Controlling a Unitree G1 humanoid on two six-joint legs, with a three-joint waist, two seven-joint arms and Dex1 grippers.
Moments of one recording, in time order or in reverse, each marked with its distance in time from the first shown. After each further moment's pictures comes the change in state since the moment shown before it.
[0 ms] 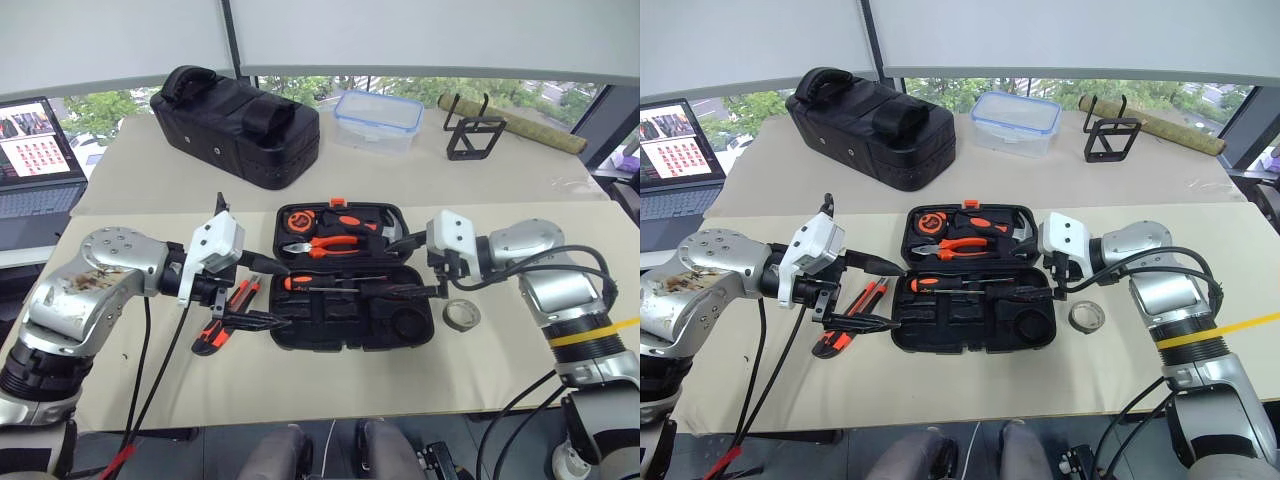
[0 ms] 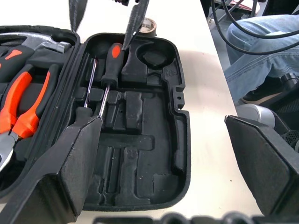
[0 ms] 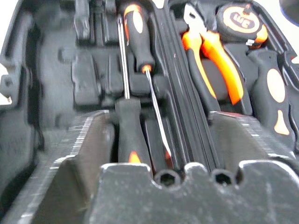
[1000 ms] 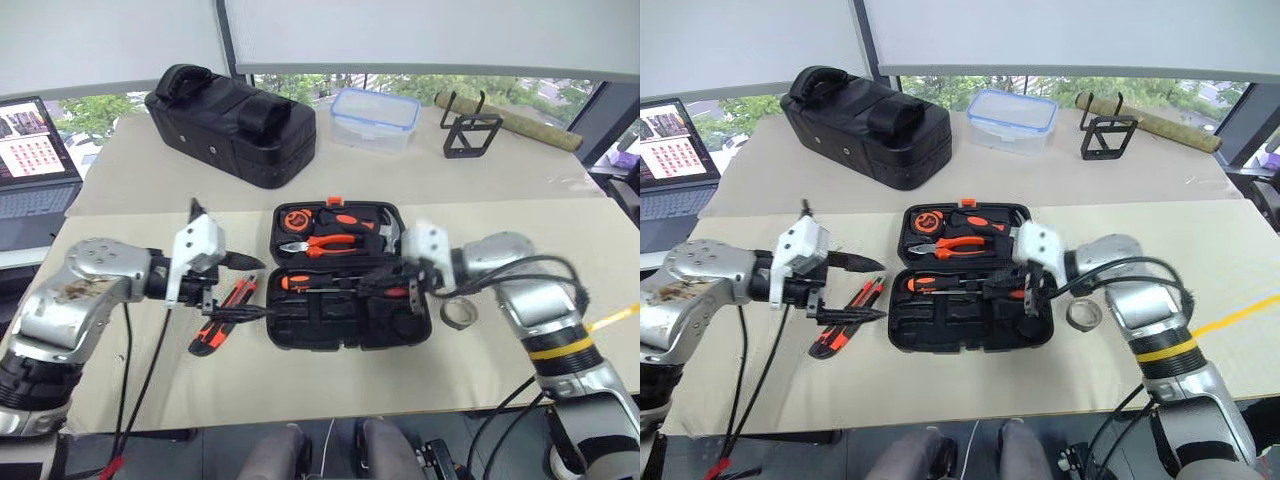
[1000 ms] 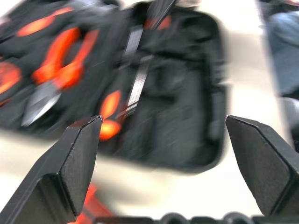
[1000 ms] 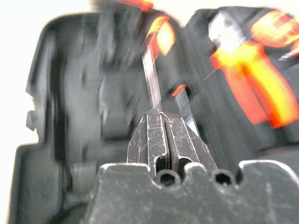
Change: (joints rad) left arm 0.162 0.057 0.162 0.099 0.063 -0.022 0.117; right arm 0.034 0.020 -0.091 -0.244 0.143 0.284 -0.064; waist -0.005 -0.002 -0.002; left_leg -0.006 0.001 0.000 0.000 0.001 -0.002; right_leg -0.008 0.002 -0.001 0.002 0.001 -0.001
